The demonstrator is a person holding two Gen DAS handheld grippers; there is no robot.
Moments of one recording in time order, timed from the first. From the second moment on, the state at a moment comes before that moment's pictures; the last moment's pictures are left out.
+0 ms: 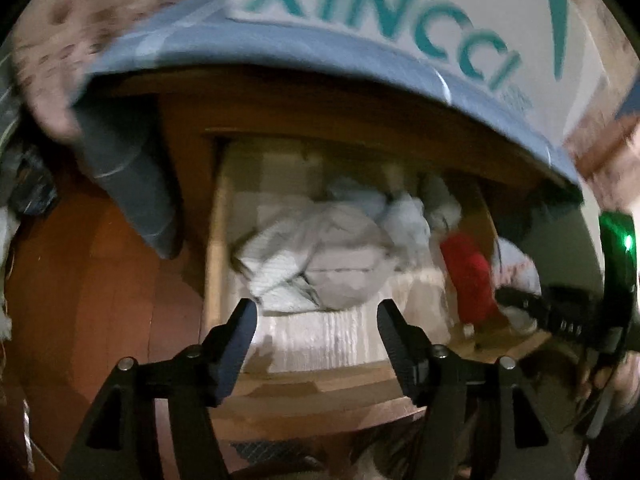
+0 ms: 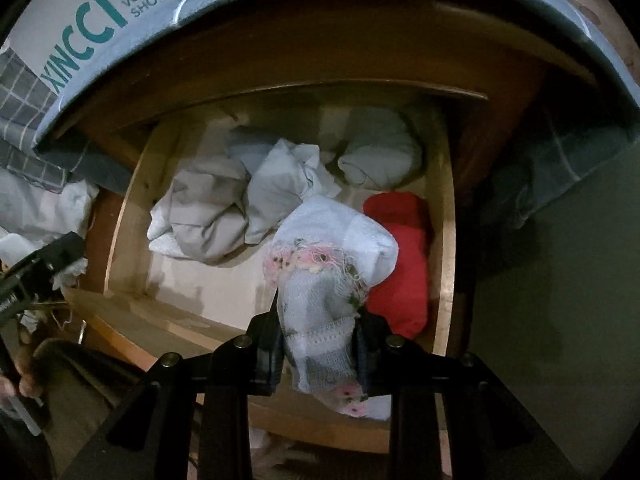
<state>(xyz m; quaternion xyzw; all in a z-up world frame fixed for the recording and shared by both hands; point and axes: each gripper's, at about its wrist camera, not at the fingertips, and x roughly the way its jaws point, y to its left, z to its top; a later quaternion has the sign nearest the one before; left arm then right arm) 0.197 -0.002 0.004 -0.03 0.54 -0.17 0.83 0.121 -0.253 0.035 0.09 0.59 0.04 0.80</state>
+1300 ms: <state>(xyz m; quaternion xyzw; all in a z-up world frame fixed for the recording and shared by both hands) 0.274 -0.116 -0.109 0.31 0.60 -0.27 0.69 0.127 -0.263 0.016 0.15 0.61 0.06 0.78</state>
